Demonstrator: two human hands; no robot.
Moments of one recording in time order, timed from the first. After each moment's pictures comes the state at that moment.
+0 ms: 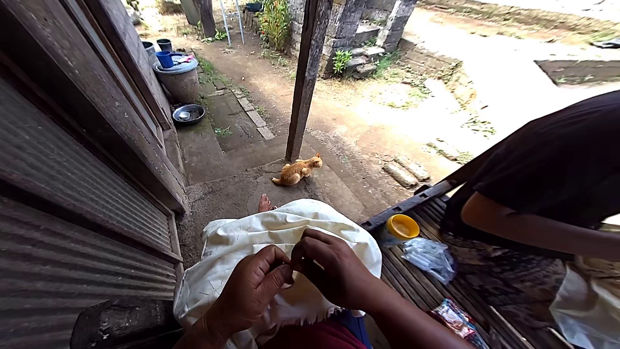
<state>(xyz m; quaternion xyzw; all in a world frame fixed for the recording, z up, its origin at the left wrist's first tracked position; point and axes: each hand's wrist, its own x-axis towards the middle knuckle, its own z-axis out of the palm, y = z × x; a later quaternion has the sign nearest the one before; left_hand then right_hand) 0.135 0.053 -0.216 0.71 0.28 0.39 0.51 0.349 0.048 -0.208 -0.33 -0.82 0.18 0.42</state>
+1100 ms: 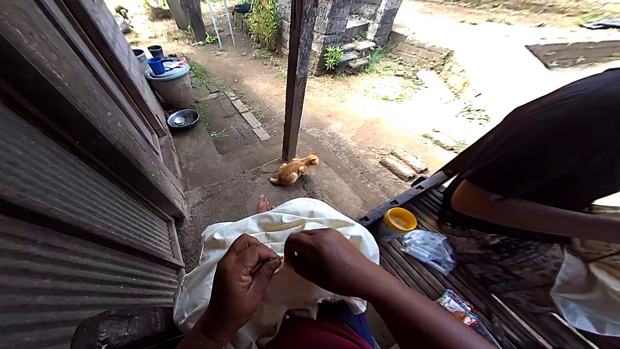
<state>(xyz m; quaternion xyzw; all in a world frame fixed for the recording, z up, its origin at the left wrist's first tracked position) 0.134 0.058 -0.220 0.78 0.32 0.49 0.25 0.350 0.052 -0.192 -0.38 -0.85 0.16 0.31</state>
